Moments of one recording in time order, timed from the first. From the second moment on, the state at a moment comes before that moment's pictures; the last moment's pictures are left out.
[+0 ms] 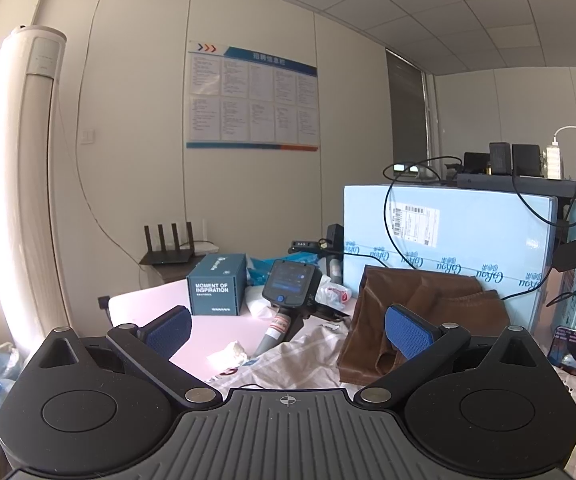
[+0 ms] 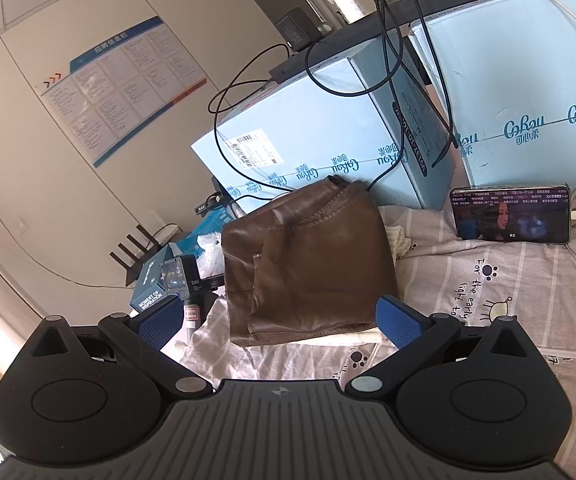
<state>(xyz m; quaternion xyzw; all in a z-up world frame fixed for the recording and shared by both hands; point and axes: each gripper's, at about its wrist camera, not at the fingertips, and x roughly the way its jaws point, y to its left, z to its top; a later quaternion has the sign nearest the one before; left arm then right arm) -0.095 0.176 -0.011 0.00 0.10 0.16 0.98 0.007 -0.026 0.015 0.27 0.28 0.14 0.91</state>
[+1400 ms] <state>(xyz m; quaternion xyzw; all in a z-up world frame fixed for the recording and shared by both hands) -0.097 0.175 -0.010 0.00 0.10 0.16 0.98 0.008 -0.027 0.015 0.27 0.28 0.14 0.91</state>
